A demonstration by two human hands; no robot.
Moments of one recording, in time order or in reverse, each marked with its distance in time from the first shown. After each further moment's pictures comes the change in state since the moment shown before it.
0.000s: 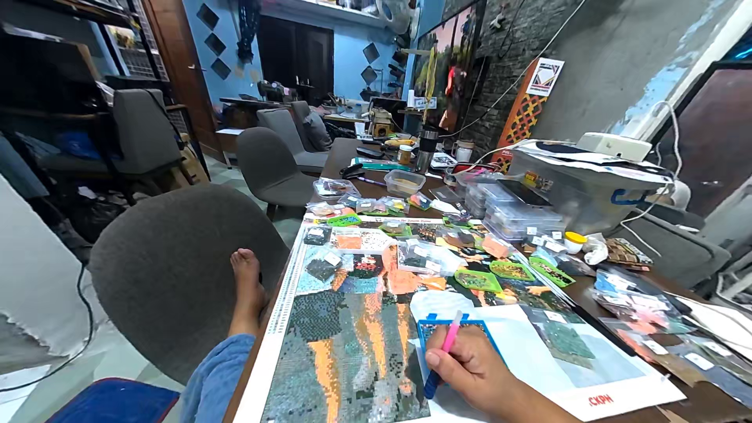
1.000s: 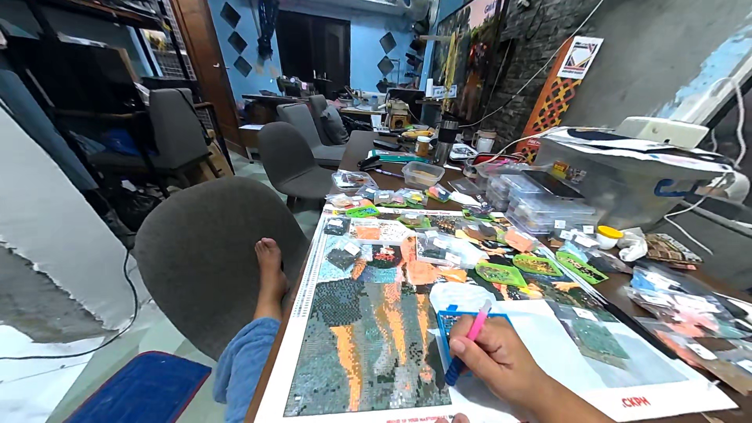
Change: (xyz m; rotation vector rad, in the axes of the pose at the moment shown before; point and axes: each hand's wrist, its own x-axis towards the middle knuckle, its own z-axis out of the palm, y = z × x) left_hand -0.011 0.019 -0.005 0.047 -0.015 -0.129; right_hand -0.002 -0.002 -0.001 0.011 0.025 0.033
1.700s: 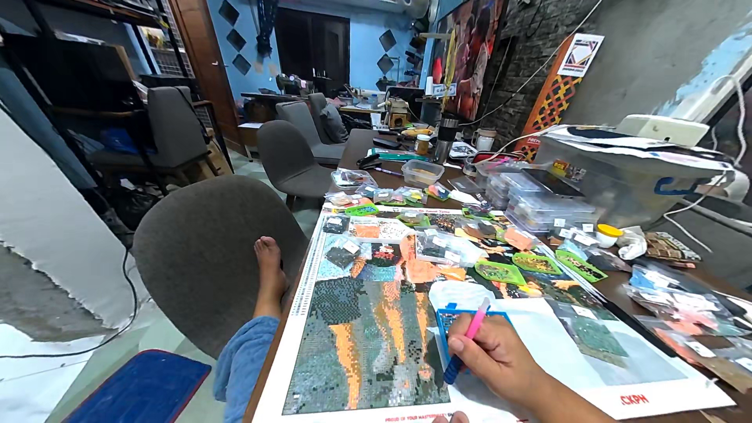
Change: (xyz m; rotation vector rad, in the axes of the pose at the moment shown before) left_hand -0.021 -0.028 0.027 -0.044 0.236 0.345; right_hand 0.001 0.000 0.002 0.001 0.003 0.004
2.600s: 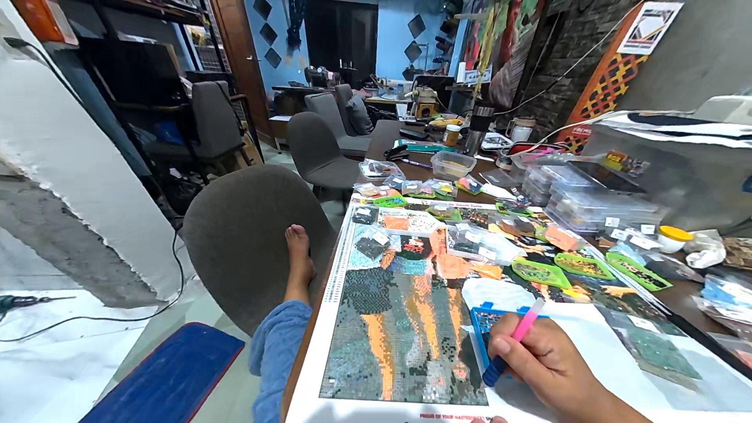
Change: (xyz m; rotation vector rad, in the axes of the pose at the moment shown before) left_hand 0.028 0.011 -0.013 0.134 0.311 -0.267; right_hand -0.002 0.003 -0.004 -0.011 0.005 0.009
